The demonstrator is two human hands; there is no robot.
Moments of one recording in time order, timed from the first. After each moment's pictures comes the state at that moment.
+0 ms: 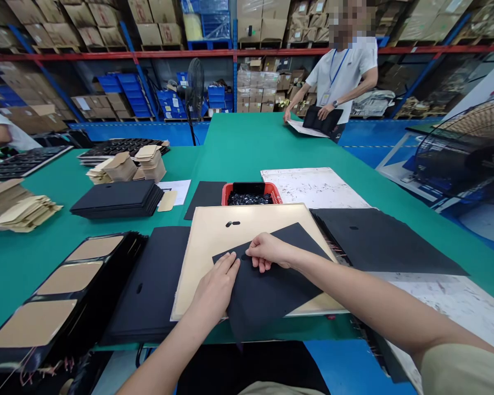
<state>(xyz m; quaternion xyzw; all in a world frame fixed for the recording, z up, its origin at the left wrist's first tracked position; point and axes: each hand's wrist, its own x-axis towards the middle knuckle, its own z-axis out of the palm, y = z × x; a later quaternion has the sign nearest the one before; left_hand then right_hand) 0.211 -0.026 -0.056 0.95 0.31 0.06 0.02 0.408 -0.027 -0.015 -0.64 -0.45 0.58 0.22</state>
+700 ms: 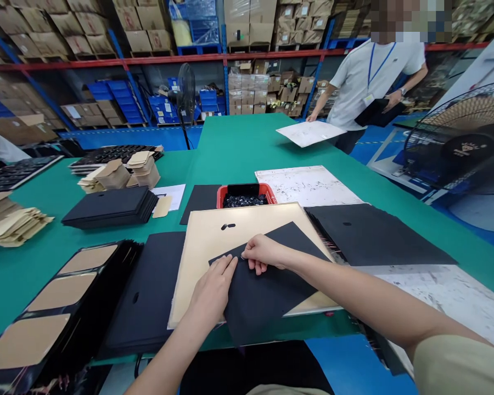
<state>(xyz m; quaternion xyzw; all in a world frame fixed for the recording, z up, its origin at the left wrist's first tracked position) 0.214 -0.022 -0.053 0.94 0.33 0.06 0.03 0.406 -0.028 -0.020 -0.64 -0.47 0.57 0.23</state>
